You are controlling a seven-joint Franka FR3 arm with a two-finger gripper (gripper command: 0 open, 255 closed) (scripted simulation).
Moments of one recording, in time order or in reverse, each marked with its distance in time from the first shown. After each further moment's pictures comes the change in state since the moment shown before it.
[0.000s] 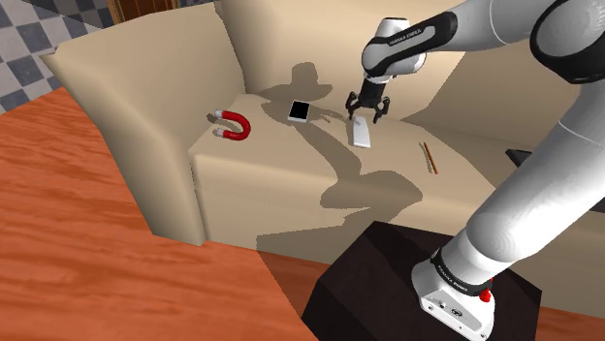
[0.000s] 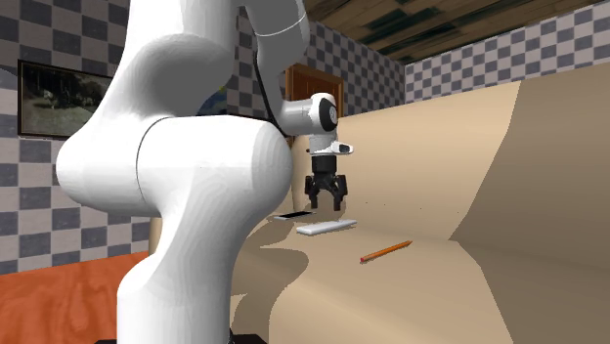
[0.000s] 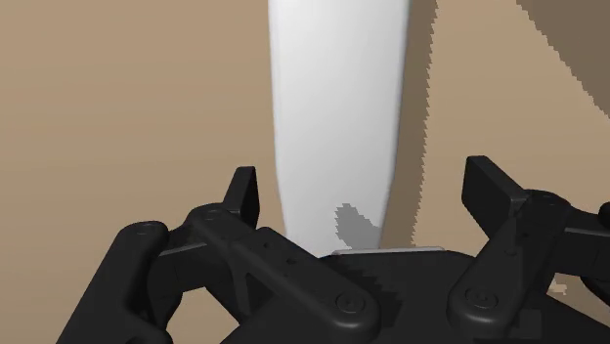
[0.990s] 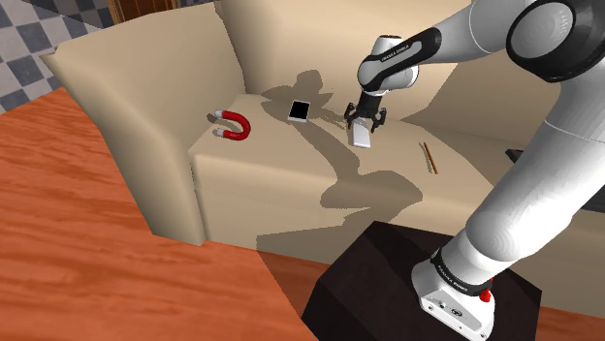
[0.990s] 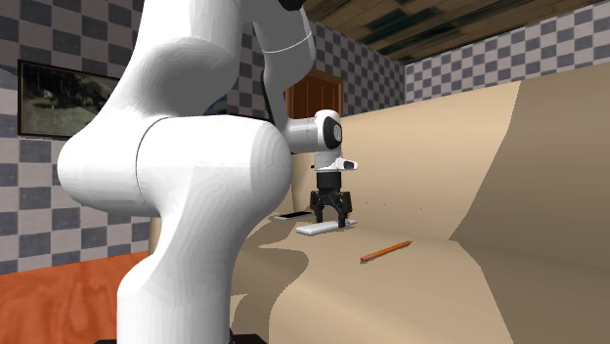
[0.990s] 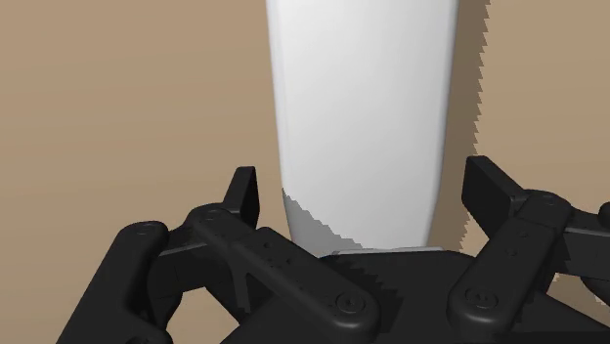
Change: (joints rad) arm -0.013 0.090 -0.010 -0.018 0.011 0.105 0.012
